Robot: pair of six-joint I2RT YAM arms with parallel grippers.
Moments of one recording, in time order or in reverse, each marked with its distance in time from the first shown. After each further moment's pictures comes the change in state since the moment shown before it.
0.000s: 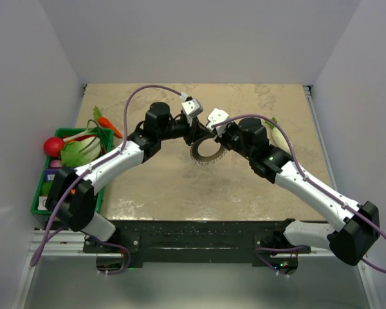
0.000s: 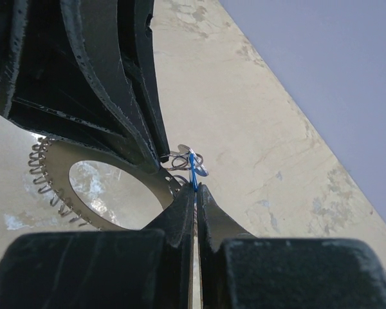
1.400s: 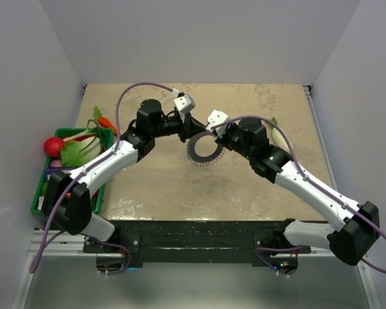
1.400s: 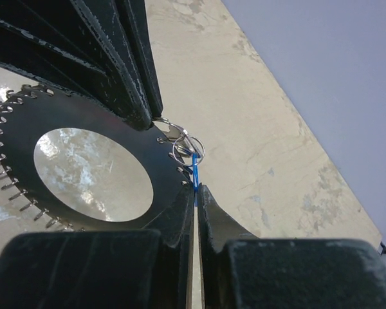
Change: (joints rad) left arm 0.055 -0.041 -0.009 0.023 0.071 -0.026; right arm -0.002 0.001 0.001 -0.018 0.007 -0.042
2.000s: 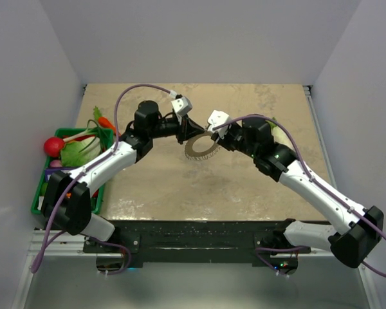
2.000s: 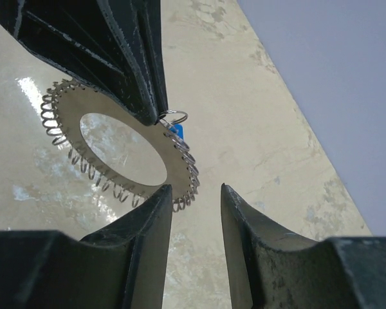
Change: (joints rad) left arm 0.025 -0.004 -0.035 0.029 0.068 -0.004; right arm -0.011 -0.021 0.060 -0.114 -0.095 -0.034
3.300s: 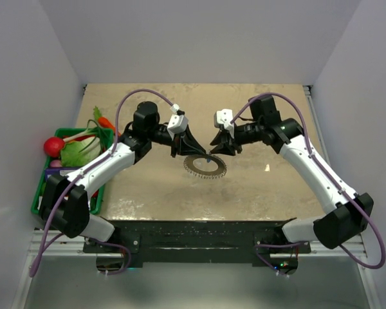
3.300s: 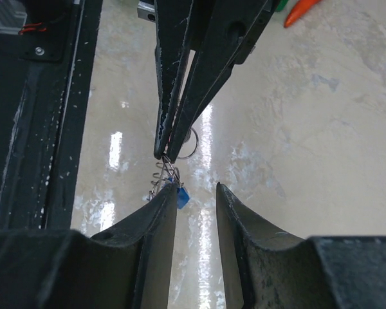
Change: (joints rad) left arm 0.000 -0.026 -0.013 -0.036 0.548 0.164; right arm -0.224 0.168 0.277 -0.477 -0.892 -0.243
